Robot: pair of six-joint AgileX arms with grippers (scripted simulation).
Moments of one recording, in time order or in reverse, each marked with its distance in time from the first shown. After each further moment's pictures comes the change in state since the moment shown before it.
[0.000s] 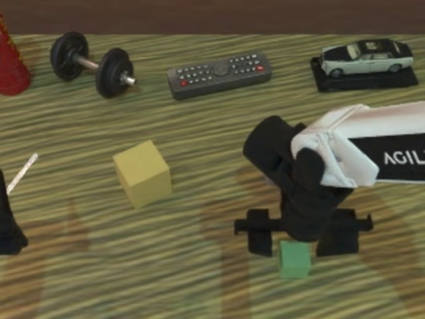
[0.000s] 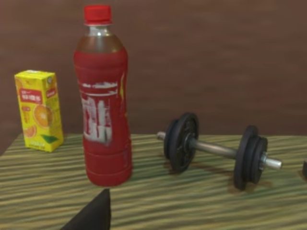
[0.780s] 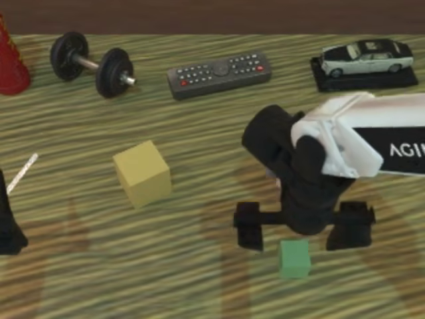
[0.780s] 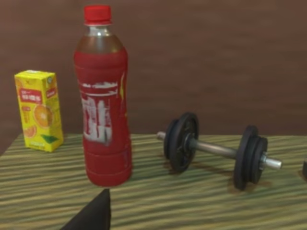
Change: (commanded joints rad) left arm 0.000 0.000 0.000 0.000 0.000 0.000; right arm 0.004 -0.031 0.044 -0.073 0.000 0.002
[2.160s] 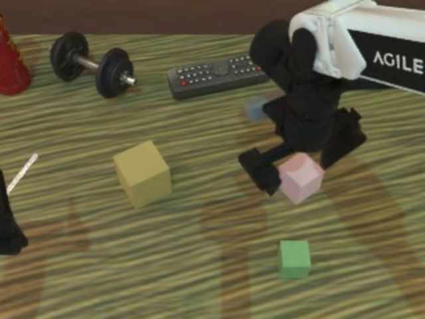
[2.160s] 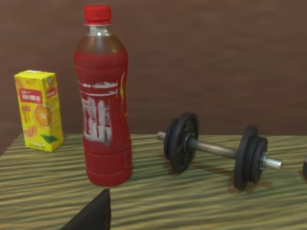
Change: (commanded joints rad) left arm 0.000 0.000 0.000 0.000 0.000 0.000; right arm -0.168 0.223 0.498 -0.328 -0.020 -0.656
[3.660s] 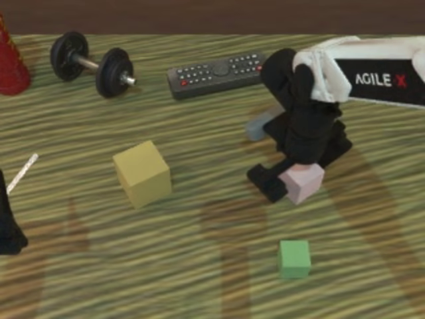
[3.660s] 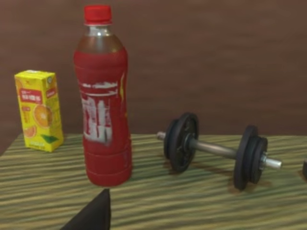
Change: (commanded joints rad) left arm 0.000 0.000 0.000 0.000 0.000 0.000; right arm -0.074 0.204 -0.027 0.256 -0.003 -0.231
